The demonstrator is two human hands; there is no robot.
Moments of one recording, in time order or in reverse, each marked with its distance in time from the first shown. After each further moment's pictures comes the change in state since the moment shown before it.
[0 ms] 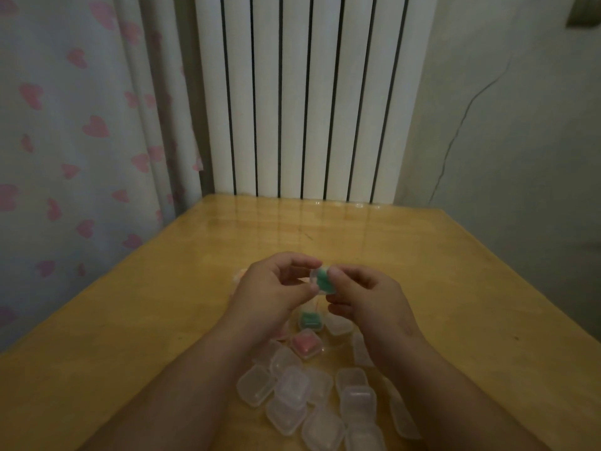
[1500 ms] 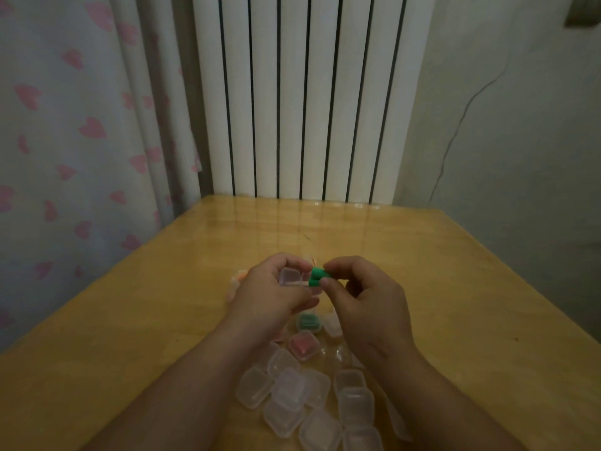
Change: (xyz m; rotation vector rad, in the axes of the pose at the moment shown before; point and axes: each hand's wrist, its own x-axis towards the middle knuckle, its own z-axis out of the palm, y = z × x) left_hand -0.005 0.005 0.006 -0.139 0.045 -0.124; right_hand -0.005 0.002 0.003 -0.525 0.151 -0.477
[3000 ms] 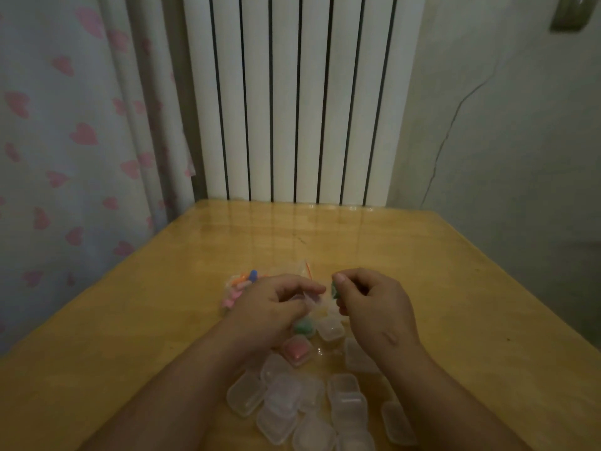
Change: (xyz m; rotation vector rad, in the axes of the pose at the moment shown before) left_hand 0.005 -0.008 -0.008 0.313 -0.252 0.137; right_hand 0.009 0.014 -0.011 0.025 -0.040 0.234
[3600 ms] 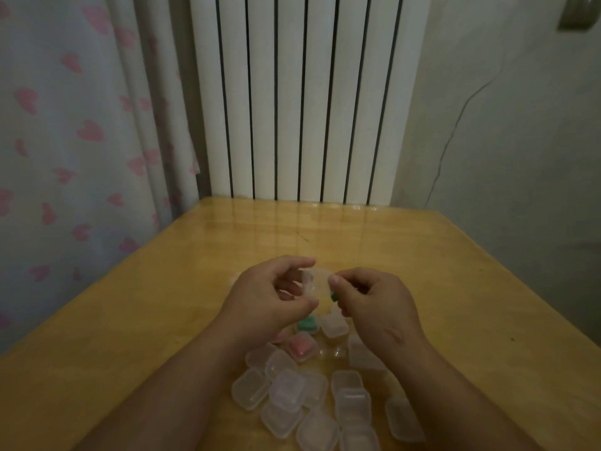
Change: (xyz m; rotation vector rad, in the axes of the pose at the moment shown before) left_hand -0.002 0.001 -0.008 0.087 0.158 0.141; right_hand -0.001 -0.006 -0.003 -0.028 -0.085 -0.036
